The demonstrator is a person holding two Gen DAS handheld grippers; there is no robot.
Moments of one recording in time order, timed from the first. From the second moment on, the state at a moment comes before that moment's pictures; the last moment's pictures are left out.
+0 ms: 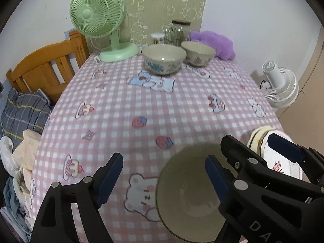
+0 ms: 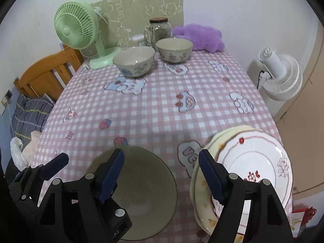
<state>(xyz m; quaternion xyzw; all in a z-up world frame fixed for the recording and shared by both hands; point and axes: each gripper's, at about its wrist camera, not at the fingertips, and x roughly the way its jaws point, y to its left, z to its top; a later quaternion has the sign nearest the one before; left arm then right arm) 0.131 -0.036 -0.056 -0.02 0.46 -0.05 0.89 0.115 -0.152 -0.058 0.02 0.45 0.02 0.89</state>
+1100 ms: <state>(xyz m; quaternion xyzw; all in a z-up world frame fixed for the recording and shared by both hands) 0.306 -0.024 -0.012 -0.02 0.40 0.01 0.92 0.295 -0.129 -0.001 0.02 0.40 0.03 0.92</state>
